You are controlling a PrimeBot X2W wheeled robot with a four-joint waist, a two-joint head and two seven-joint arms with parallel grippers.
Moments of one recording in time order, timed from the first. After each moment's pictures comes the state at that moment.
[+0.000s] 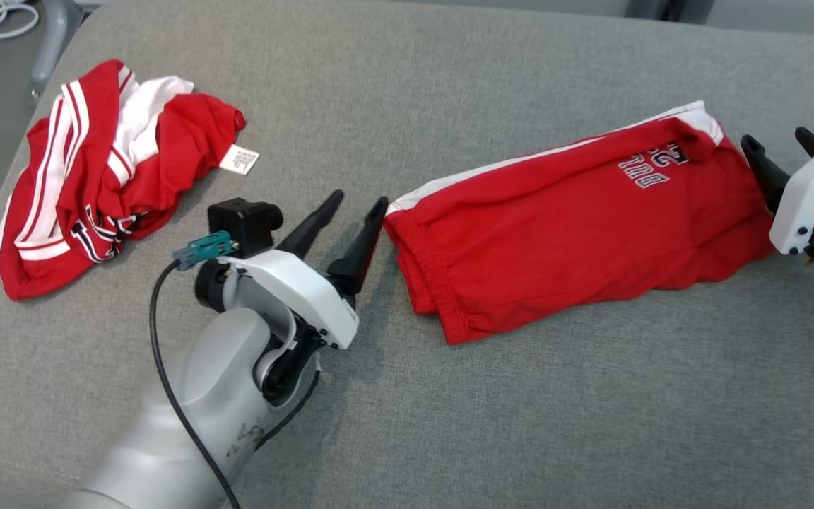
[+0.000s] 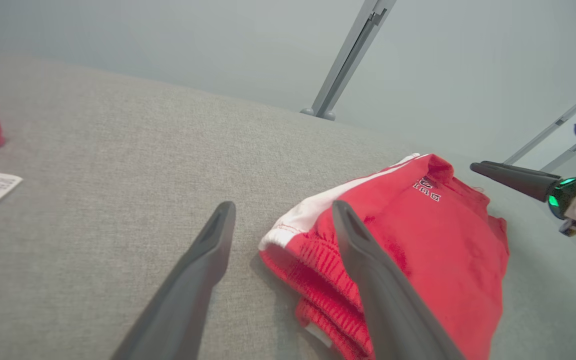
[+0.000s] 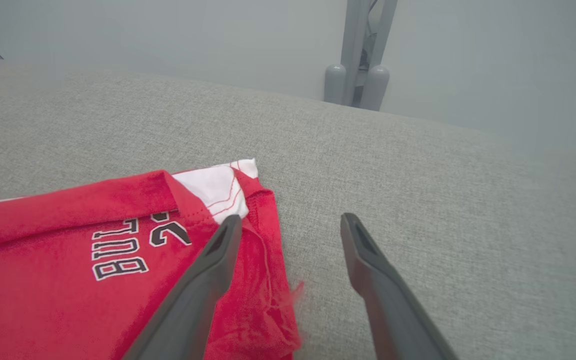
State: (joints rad) left arm -0.77 0.13 -0.88 0.75 -1.06 -0.13 -0.26; right arm -1.13 -0.49 1.18 1.10 1.18 0.13 -0.08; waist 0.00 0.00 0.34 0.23
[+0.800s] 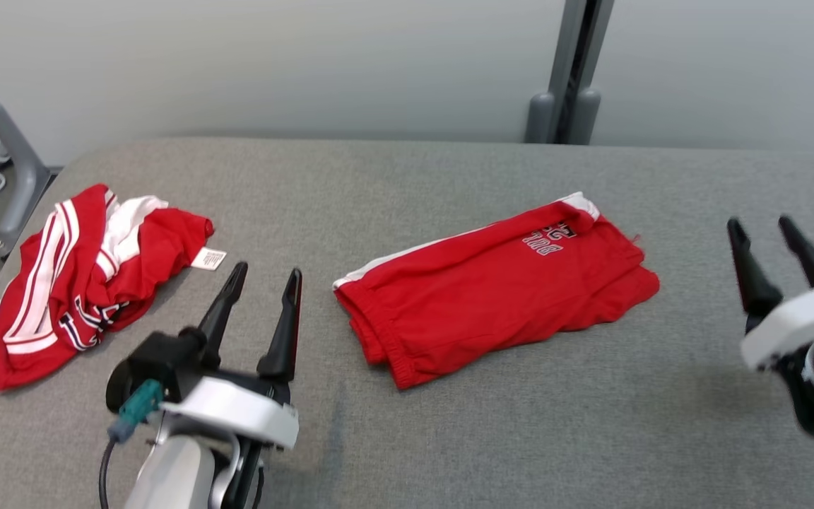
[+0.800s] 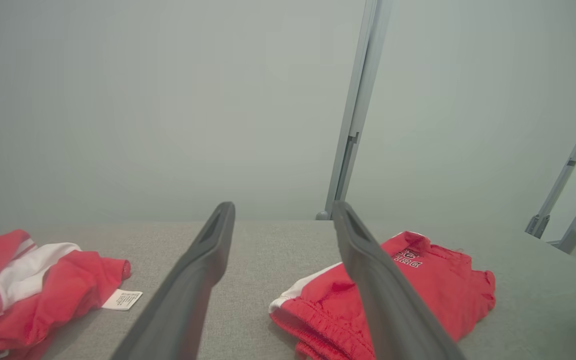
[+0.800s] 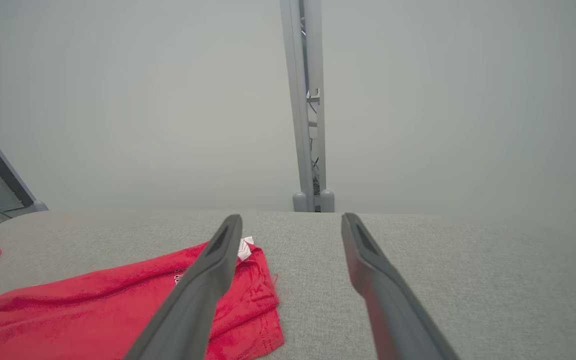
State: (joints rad) left arm -0.25 0.06 -0.19 0.32 -0.30 -0.11 -0.26; right arm -0.56 -0.42 0.40 0.72 0.68 0.13 -0.26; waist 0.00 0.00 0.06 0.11
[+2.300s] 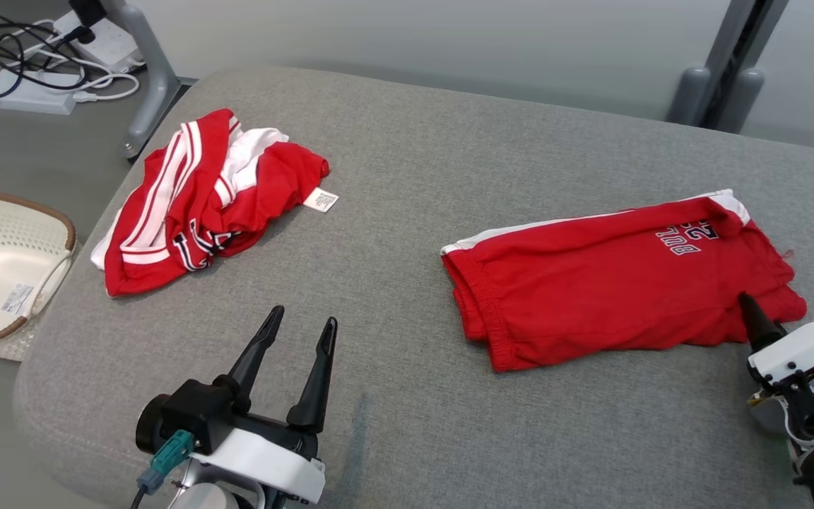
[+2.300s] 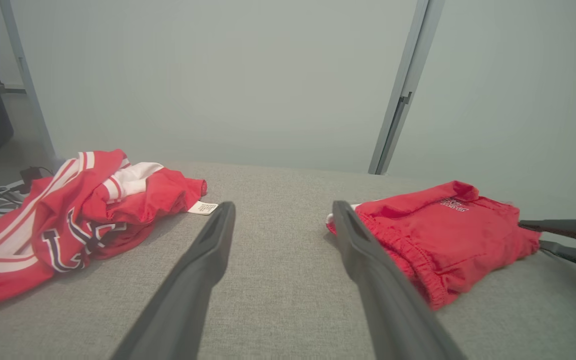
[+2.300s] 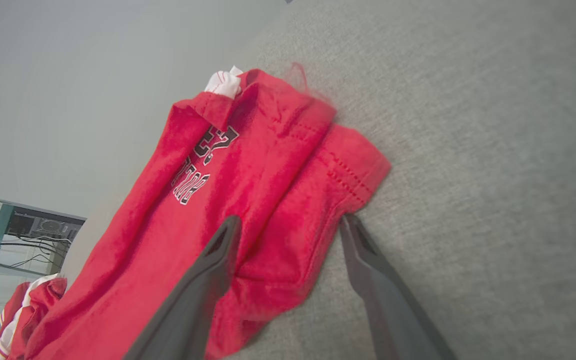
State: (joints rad) left arm -0.11 0.05 -0.24 0.22 -0.26 -0.12 -0.26; right arm -0.55 -0.22 0.02 1.00 0.95 0.13 0.04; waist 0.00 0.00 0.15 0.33
